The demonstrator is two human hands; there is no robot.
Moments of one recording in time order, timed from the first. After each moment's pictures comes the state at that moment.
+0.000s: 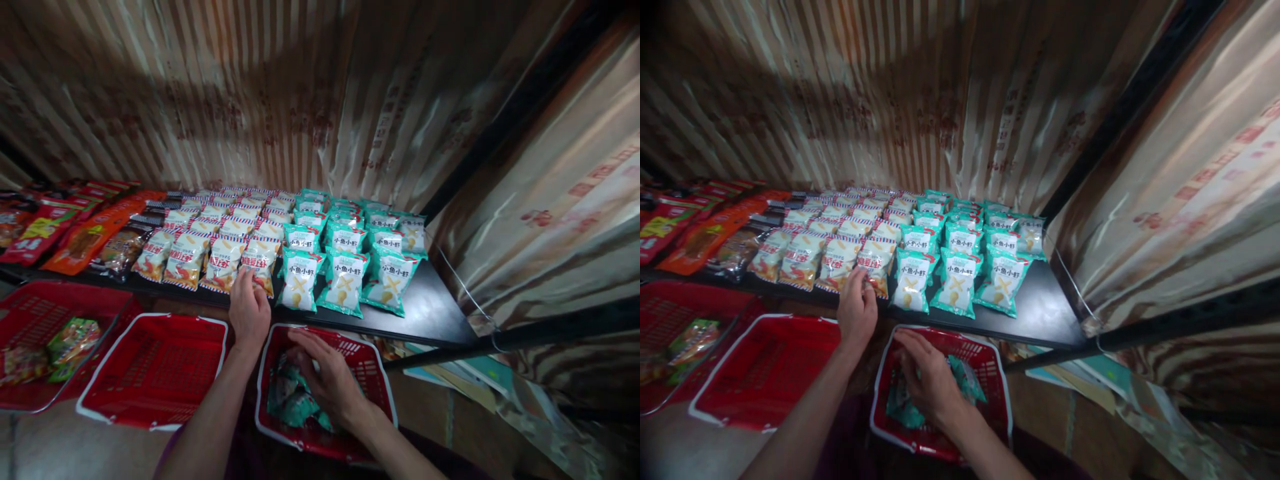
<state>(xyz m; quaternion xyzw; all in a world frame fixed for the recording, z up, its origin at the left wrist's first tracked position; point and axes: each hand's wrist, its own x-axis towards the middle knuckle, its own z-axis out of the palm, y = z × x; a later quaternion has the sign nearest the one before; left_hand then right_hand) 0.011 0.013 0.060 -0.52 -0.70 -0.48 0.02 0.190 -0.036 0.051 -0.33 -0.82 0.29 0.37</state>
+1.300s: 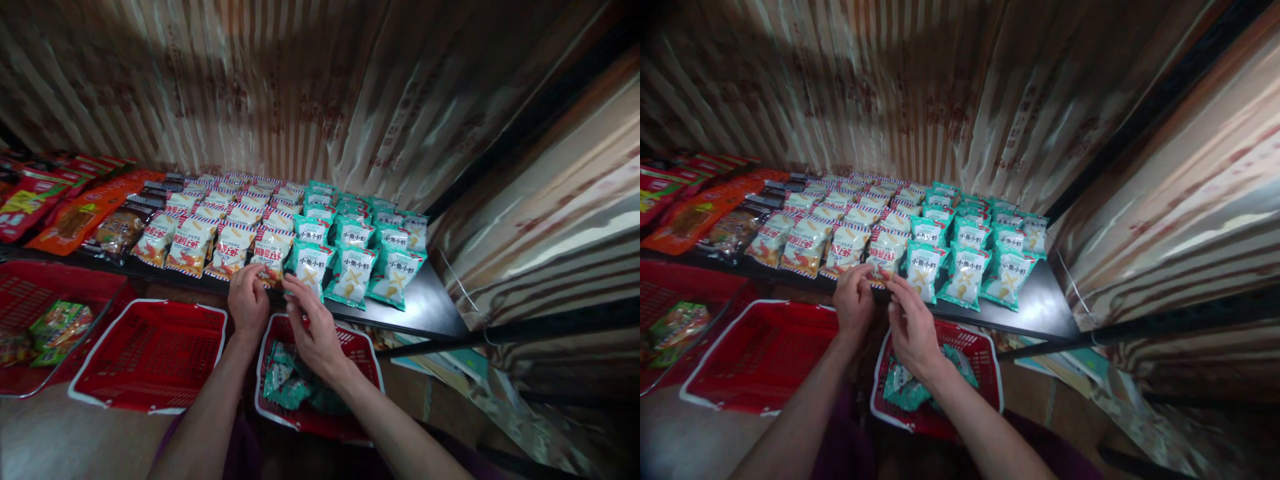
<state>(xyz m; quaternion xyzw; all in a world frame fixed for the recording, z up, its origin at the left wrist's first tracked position) -0.012 0.005 0.064 -0.54 -0.63 -0.55 0.03 0.129 -0.012 0.093 -0.35 -0.78 0.27 0.45</state>
